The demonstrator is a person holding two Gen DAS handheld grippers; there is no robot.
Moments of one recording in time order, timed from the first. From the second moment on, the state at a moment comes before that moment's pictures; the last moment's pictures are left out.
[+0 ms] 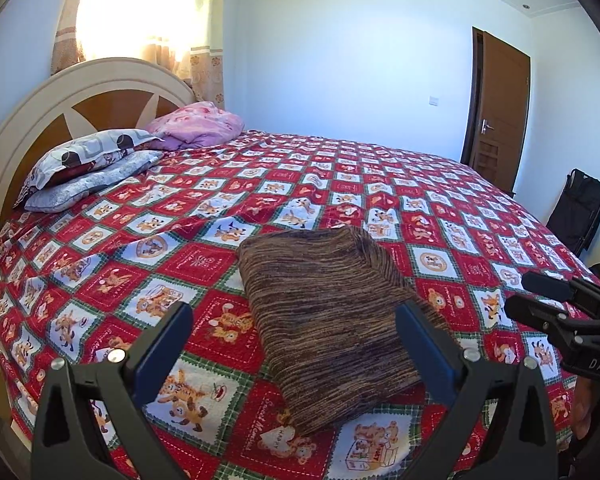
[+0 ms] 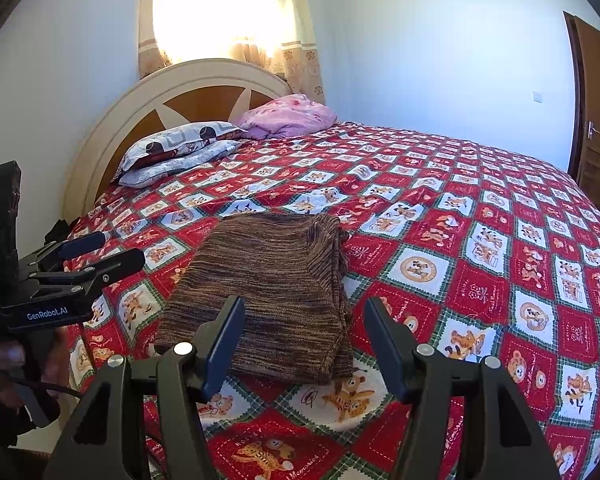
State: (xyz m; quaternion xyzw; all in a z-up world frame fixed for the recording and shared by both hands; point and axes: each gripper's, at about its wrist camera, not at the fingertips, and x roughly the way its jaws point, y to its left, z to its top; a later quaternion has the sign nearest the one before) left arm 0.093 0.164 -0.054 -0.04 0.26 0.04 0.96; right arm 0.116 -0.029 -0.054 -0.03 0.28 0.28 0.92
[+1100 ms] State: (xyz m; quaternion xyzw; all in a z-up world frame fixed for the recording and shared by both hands) left arm 0.094 0.160 -0.049 -0.04 0.26 0.02 0.96; right arm 0.103 -0.027 -0.041 -0.03 0.25 0.27 0.93
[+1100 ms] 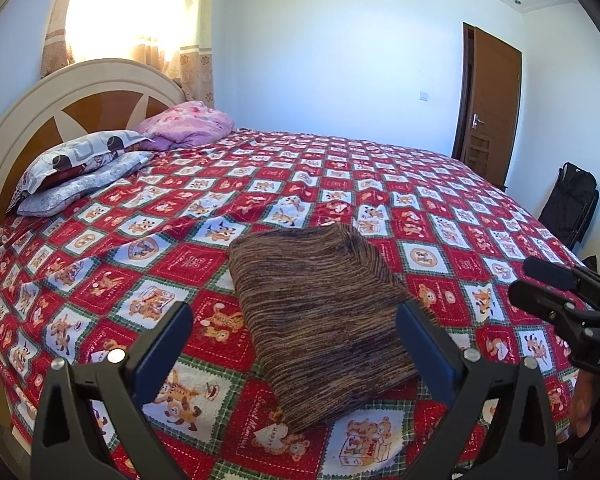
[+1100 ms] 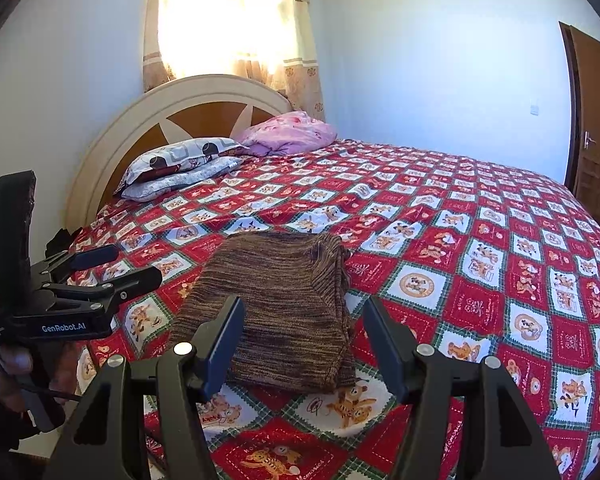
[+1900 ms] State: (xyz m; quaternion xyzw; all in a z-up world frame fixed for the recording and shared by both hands) left arm 0.096 0.173 -0.050 -0.04 0.26 0.05 0.96; right arm 0.097 -0.016 -0.047 -0.05 0.25 0.28 0.92
